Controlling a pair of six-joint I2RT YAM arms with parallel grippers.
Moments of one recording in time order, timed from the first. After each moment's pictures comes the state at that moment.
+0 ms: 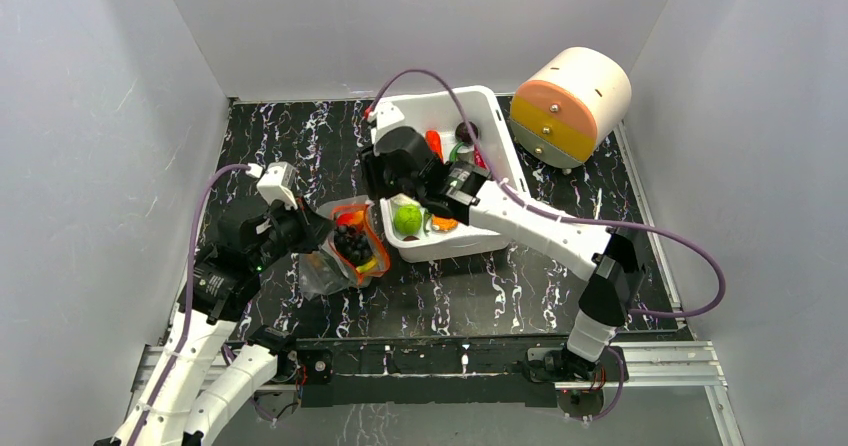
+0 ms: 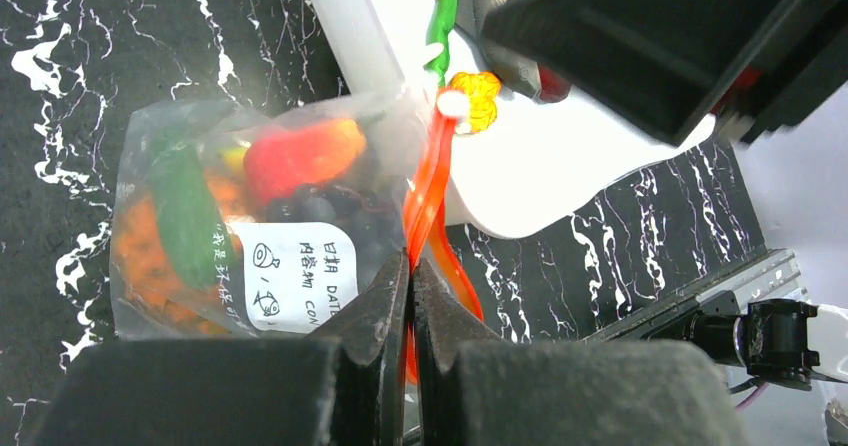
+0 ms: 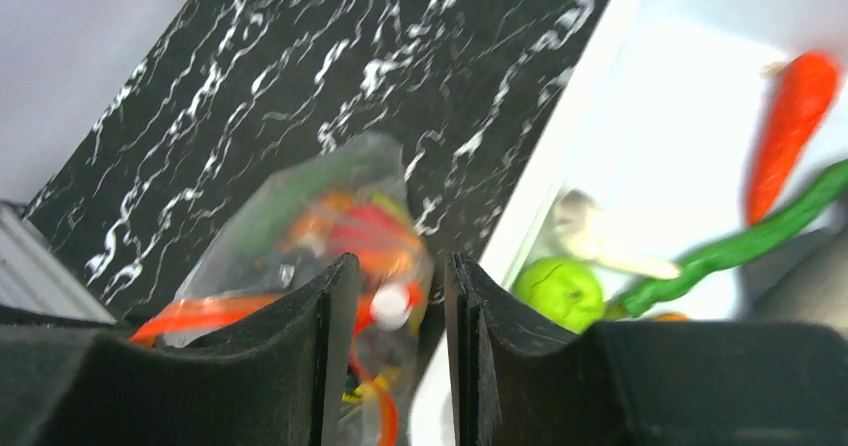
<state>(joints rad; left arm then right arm) -0.37 0.65 0.87 -0.69 0.15 -0.42 1.00 1.71 1.63 -0.42 0.21 0.35</state>
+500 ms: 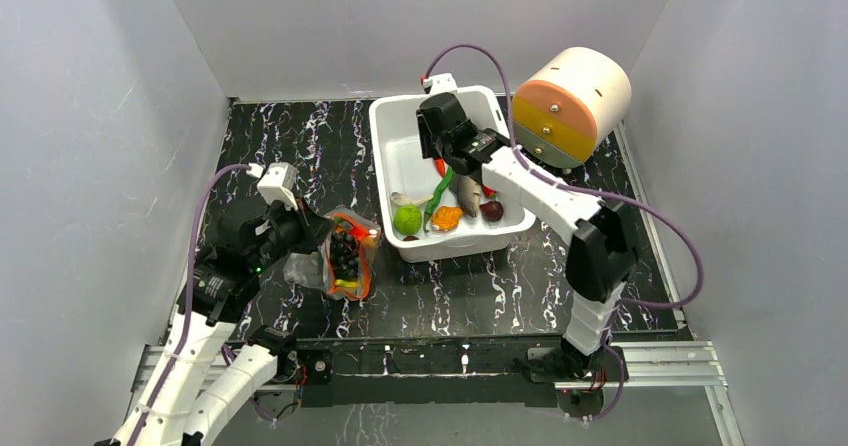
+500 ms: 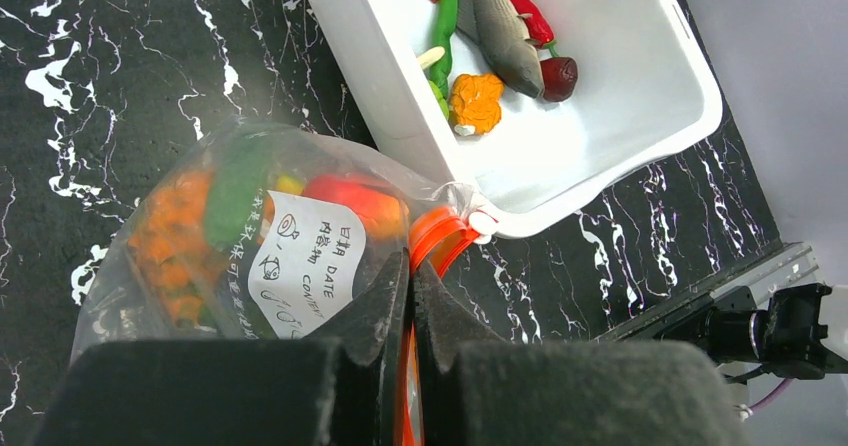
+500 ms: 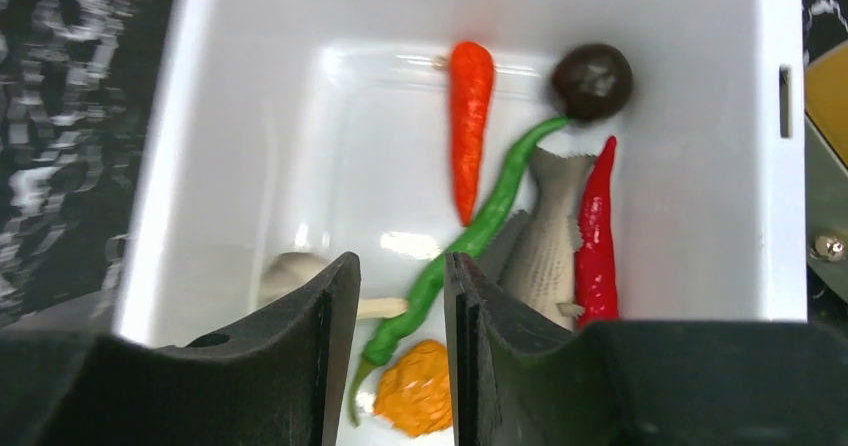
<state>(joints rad) -0.37 0.65 0.87 -0.67 0.15 -0.39 0.71 1.77 1.65 -0.42 0.36 0.24</state>
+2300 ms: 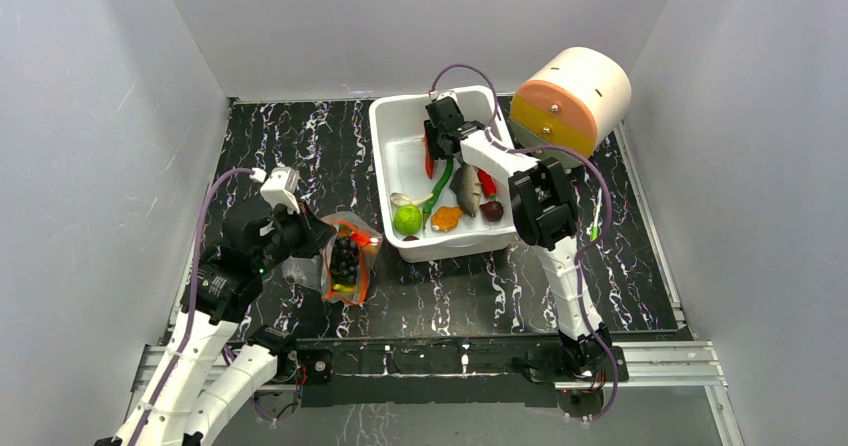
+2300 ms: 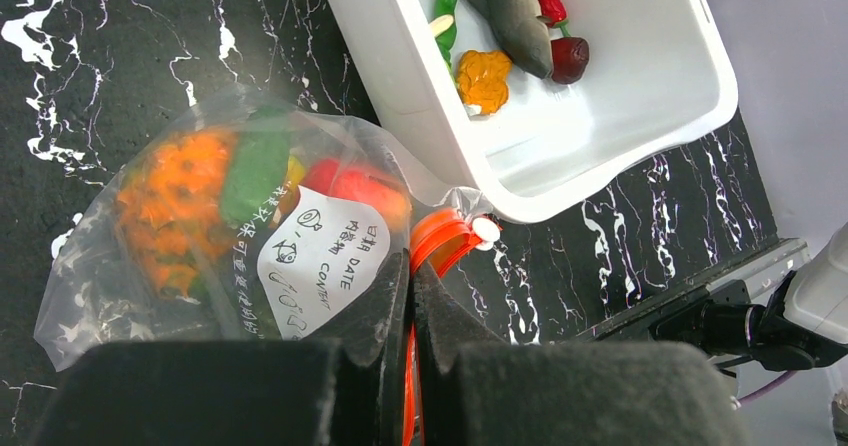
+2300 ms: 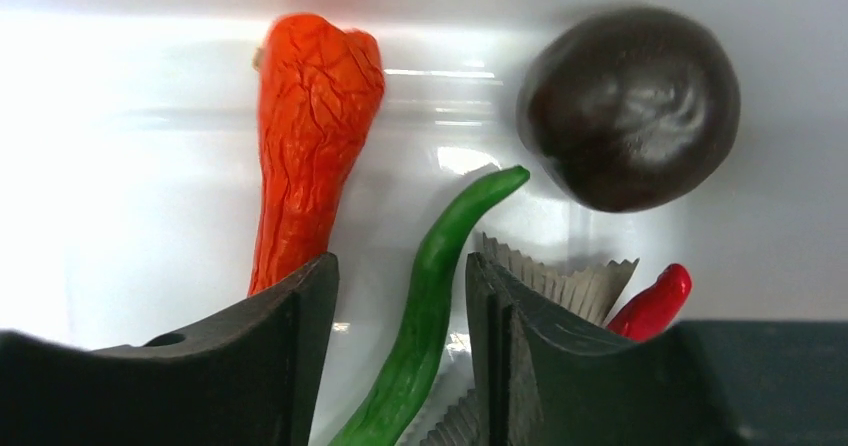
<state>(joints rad) -0.37 0.64 0.84 -0.70 0.16 -0.42 0.50 2.37 1.95 -0.40 0.27 0.20</state>
